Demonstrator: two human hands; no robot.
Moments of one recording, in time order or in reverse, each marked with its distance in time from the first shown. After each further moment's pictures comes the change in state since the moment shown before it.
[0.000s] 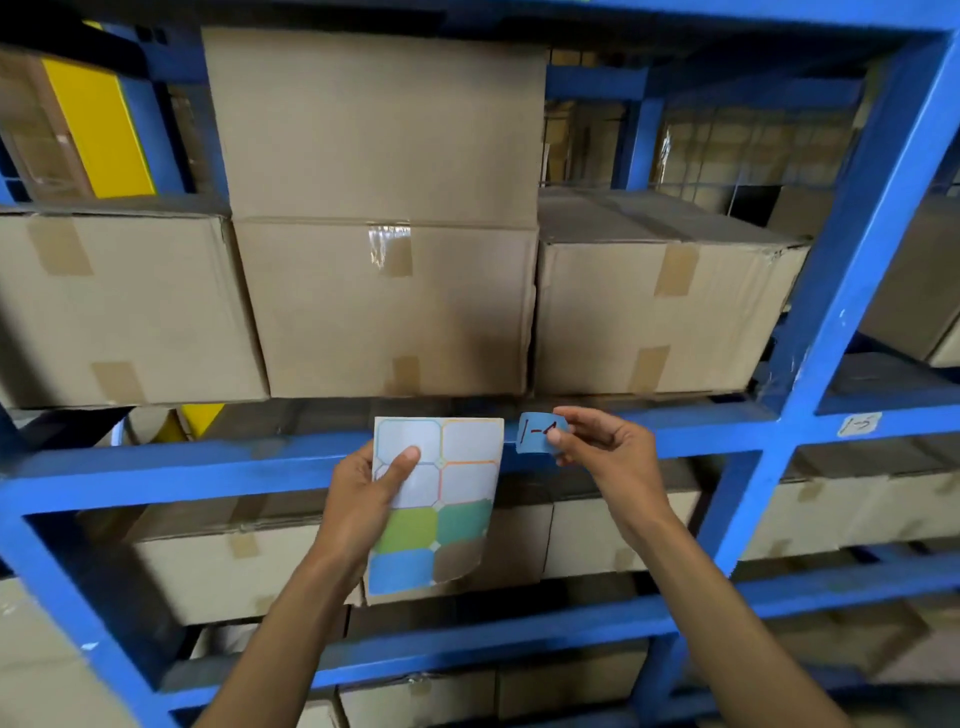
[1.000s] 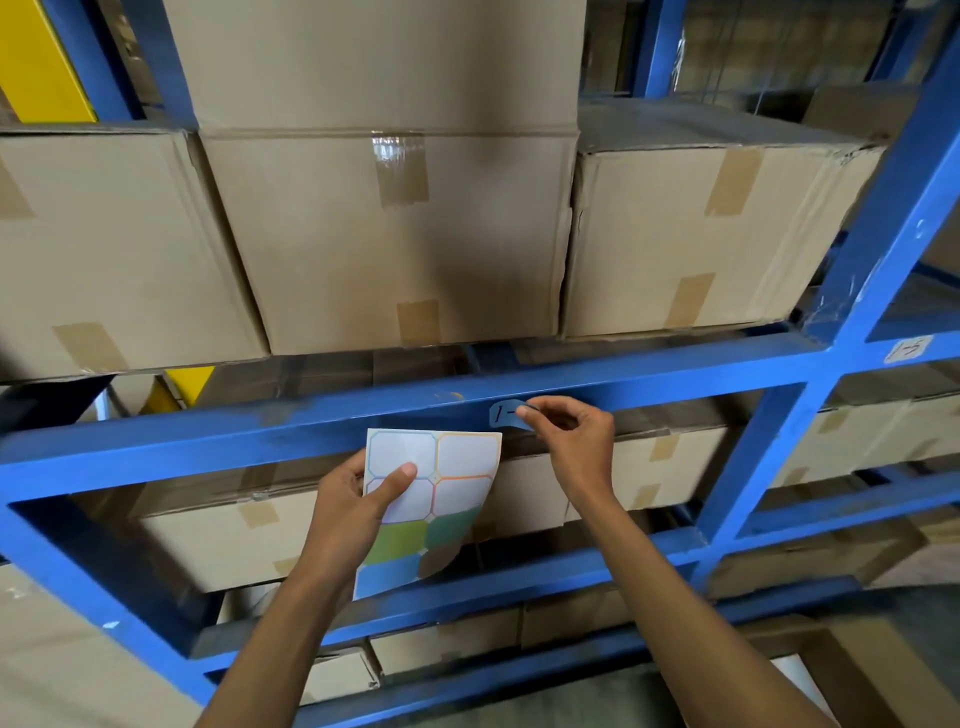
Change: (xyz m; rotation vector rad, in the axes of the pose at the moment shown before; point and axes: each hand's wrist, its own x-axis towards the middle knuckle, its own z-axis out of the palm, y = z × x) left_hand 0.013 -0.065 -0.062 0.041 -0.050 -0.104; right_hand 0.010 0.109 0.066 -0.221 0.218 -0.055
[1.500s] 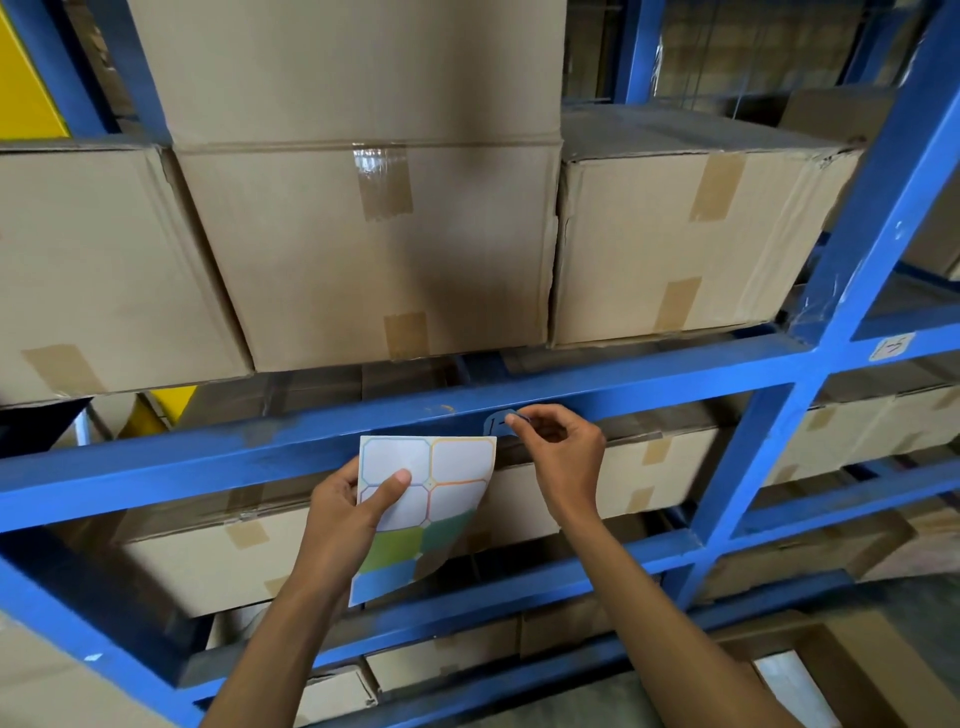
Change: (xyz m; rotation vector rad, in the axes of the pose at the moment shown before) left_hand 0.011 0.004 0.003 0.031 0.003 0.034; right_hand -0.004 0.004 0.010 -0.079 0.102 -0.132
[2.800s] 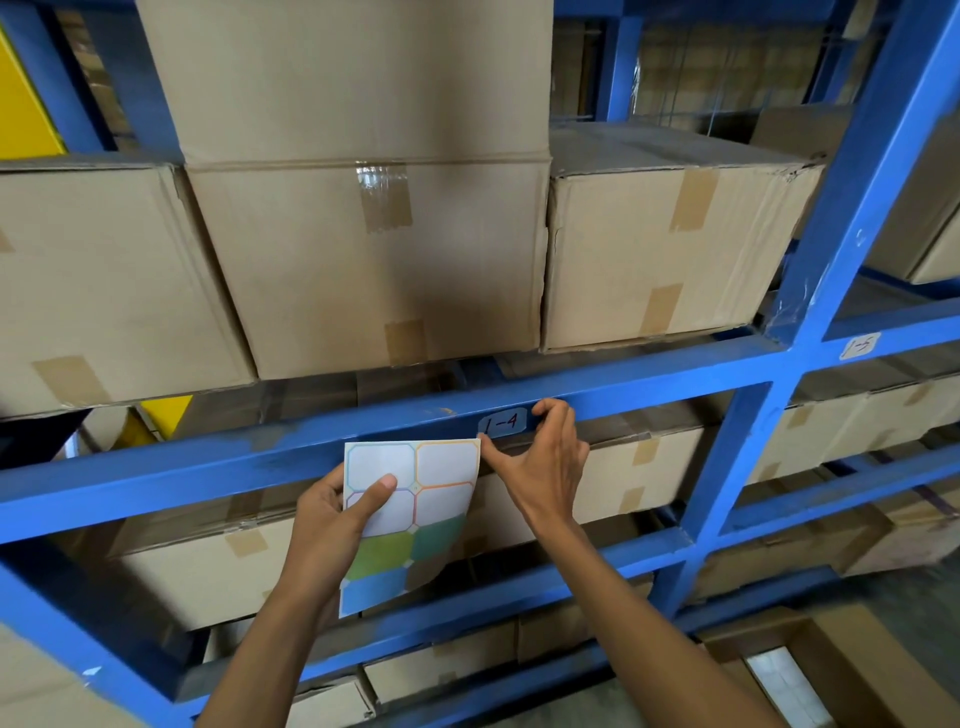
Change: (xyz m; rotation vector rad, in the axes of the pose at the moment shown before) left_hand -0.009 0.006 -0.015 -0.087 -0.025 0.007; right_hand -0.014 -0.002 0.017 -0.578 0.087 -0.101
